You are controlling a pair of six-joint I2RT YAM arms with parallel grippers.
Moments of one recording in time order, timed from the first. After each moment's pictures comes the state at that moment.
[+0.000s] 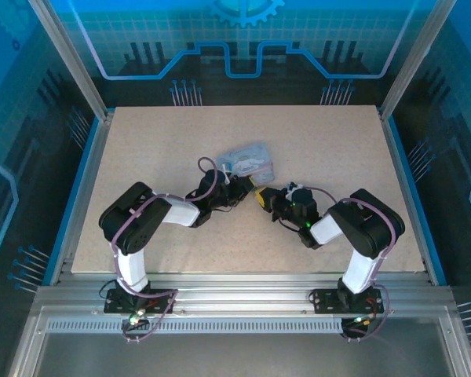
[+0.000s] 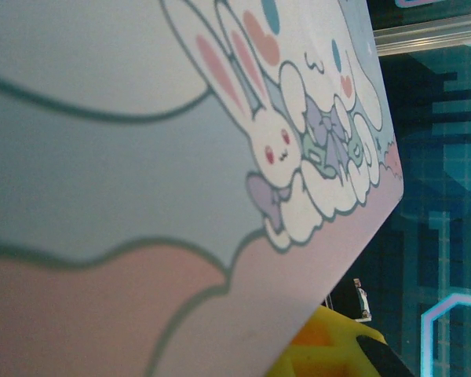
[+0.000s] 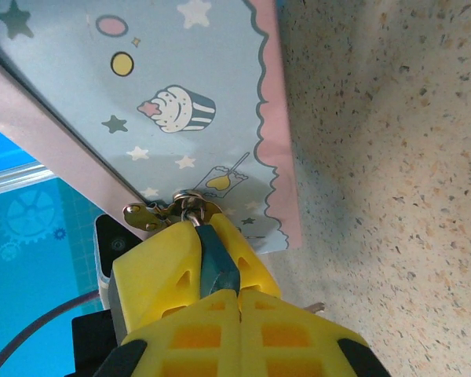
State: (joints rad) left arm -0.60 1.87 0.78 0.73 0.27 -1.30; right arm 0.53 1.77 0.41 1.12 -0.25 1.70
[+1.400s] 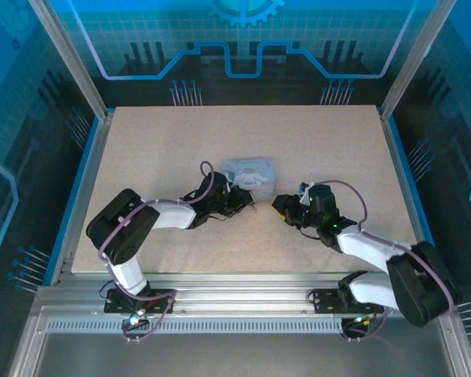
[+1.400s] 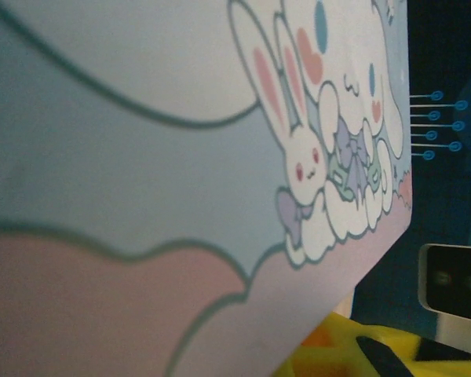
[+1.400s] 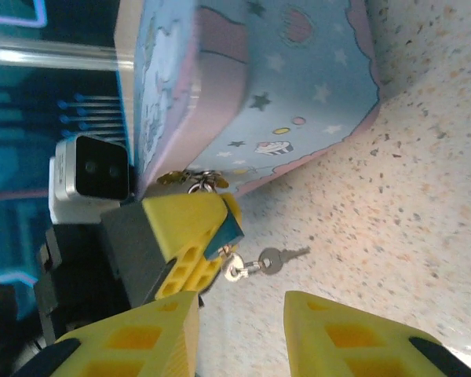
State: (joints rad) left arm -0.62 1.75 0.76 0.42 0.35 -1.20; right arm 0.42 1.19 0.40 0.22 -0.40 1.15
